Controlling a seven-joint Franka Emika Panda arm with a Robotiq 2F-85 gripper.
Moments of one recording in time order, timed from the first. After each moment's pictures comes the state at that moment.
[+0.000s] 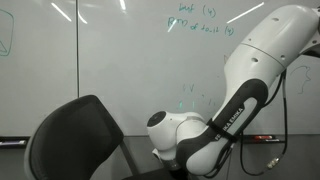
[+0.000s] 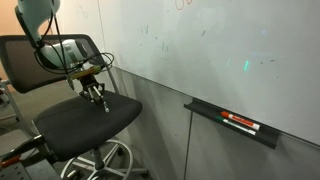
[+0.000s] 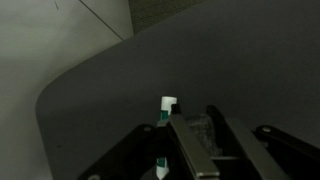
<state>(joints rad) 0.51 0.75 0.13 -1.81 -0.66 2.20 -0.06</state>
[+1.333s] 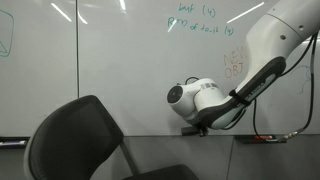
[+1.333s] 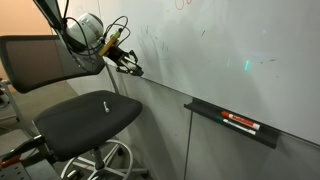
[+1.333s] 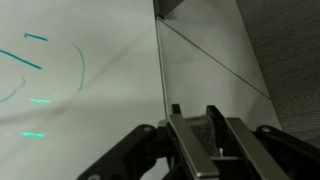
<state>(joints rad) 0.40 0.55 0.06 -1.83 -1.16 1.98 0.19</state>
